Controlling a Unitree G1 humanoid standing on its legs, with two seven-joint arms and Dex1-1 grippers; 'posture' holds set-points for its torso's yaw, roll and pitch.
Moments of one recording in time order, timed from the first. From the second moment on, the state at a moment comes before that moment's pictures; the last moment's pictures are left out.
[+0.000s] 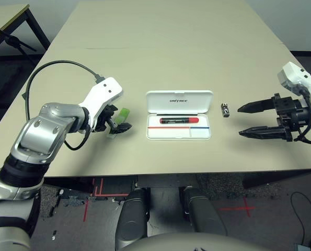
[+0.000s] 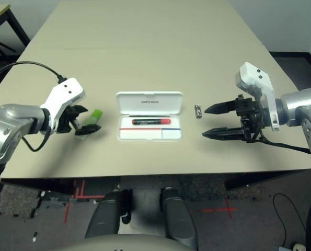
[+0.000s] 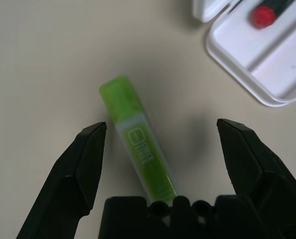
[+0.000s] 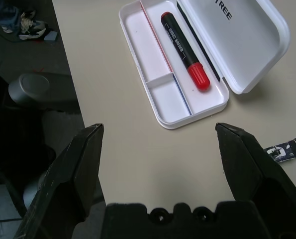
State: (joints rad) left arm -0.58 0.79 -0.16 -0.29 -0.26 1.30 -0.72; right arm -0.47 -1.04 -0.01 -0.08 0.47 0.68 1.43
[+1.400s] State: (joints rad) left arm -0.61 0.93 -0.33 -0.24 -0.24 1.10 -0.77; right arm -0.49 -1.01 0.04 -0.03 0.43 0.58 1.41
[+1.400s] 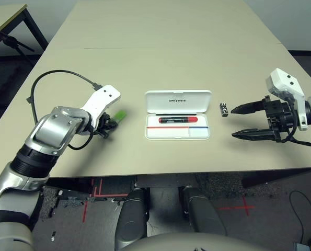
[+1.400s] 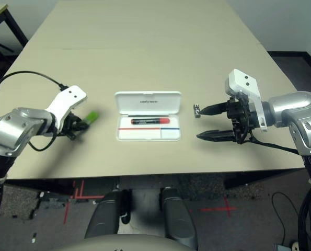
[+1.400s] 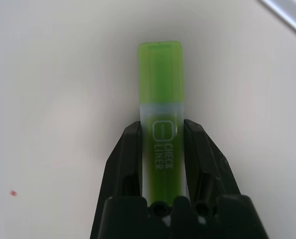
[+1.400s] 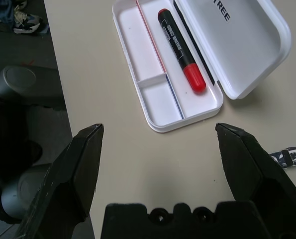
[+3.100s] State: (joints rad) left arm -0.83 0.56 -0.66 -0.11 -0.01 0.75 -1.08; right arm -0.48 -1.01 0.07 0.00 0.37 0.53 1.42
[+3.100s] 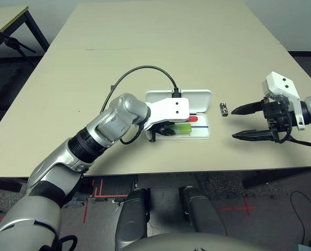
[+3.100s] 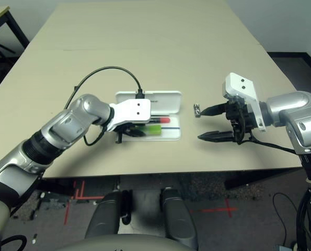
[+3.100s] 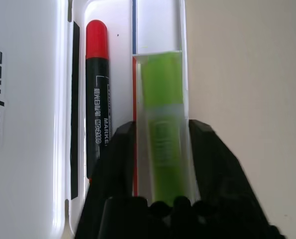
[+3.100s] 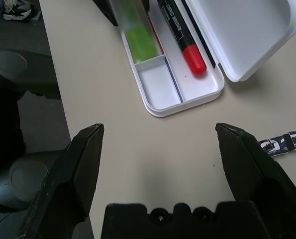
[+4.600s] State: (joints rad) left arm -0.45 0.88 -0.17 -0.36 -0.24 0.53 -1.13; right arm -0.47 -1.07 -0.07 -0.12 0.41 1.11 1.07
